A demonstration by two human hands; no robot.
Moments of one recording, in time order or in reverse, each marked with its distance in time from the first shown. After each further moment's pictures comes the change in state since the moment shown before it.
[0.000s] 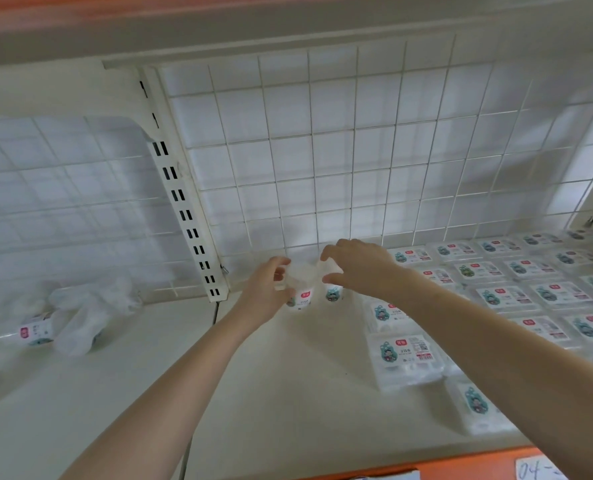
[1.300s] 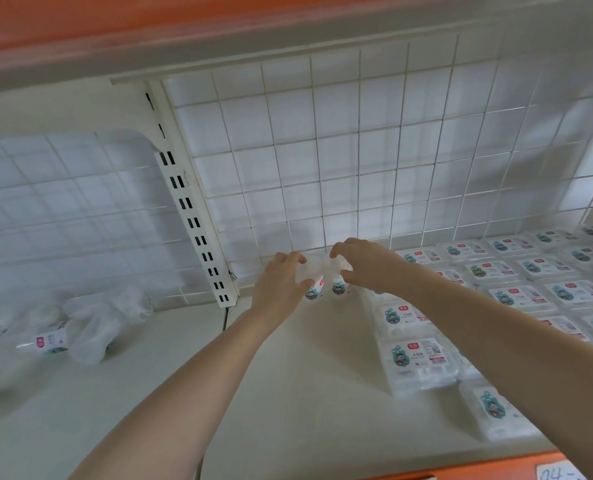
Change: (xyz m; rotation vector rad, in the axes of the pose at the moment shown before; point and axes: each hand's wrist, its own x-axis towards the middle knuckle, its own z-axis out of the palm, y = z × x) left_hand 0.016 0.011 0.008 0.393 0.092 0.060; right_hand 0.014 0.013 0.009 0.136 -0.019 -0.006
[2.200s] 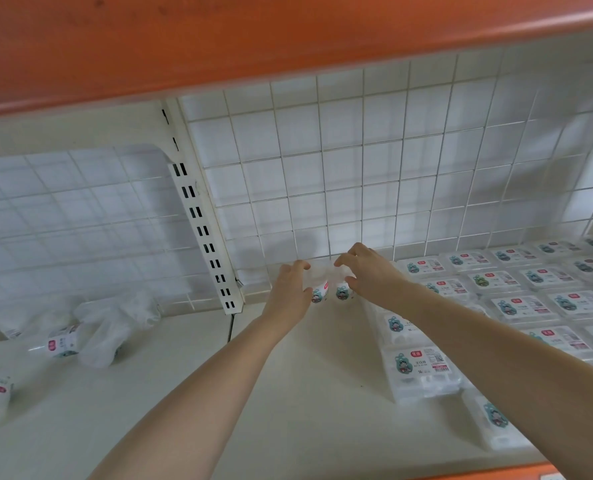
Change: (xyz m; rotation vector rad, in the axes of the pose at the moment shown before) left_hand 0.000 0.006 0.004 -0.167 -0.066 -0.055; right_hand -0.005 -0.005 0.009 0.050 0.104 0.058
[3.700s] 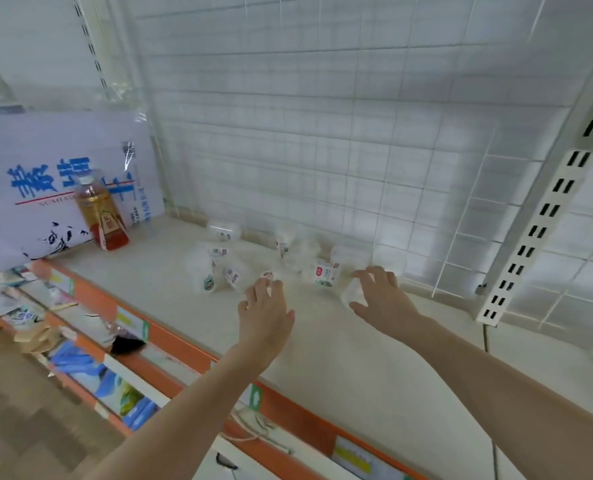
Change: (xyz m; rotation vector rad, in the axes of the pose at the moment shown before) left_hand -0.215 -0.293 -0.233 0.499 0.305 -0.581; right_hand 0.068 -0.373 0.135 0.032 -0.182 -0.361
